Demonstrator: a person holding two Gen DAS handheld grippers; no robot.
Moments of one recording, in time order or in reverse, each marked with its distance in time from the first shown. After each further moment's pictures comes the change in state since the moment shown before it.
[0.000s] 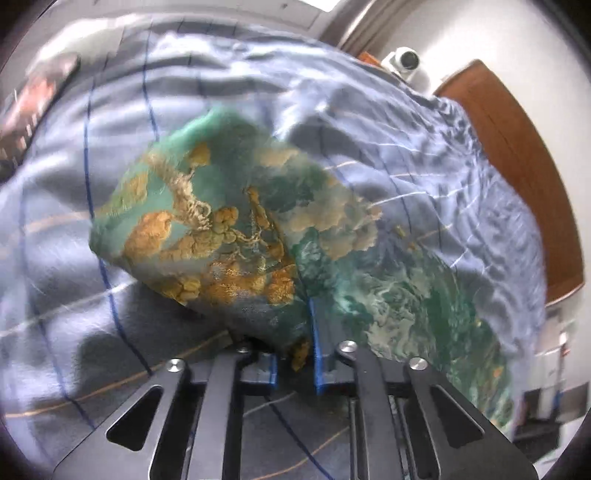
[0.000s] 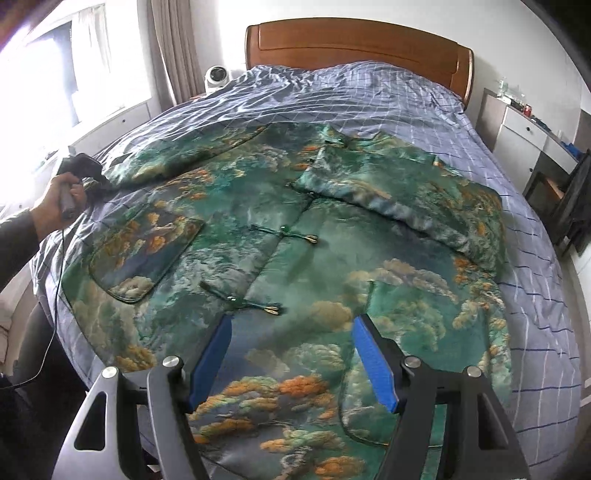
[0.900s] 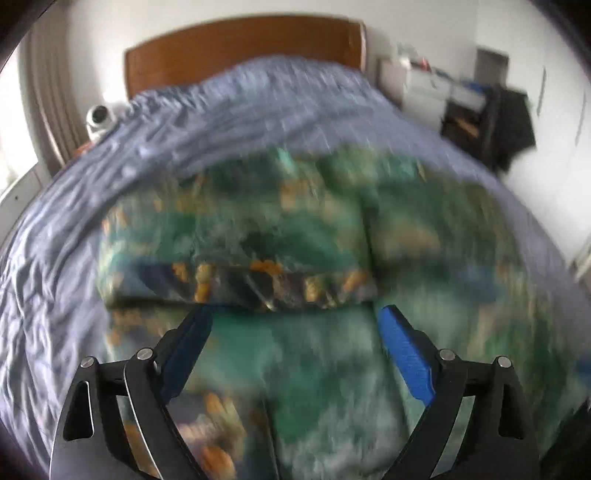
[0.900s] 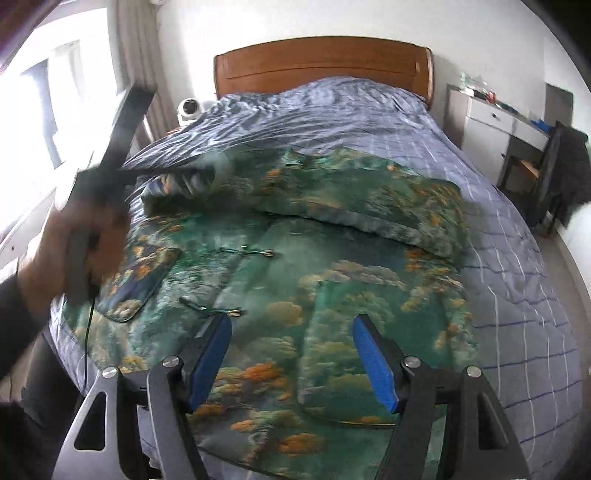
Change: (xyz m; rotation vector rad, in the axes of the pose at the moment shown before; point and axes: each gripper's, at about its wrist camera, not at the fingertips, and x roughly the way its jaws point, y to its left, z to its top) left arm -0.121 -0.208 -0.332 1.158 0.001 -0.293; right arm -0.038 -0.046 -0.015 0.150 -0.087 -0.046
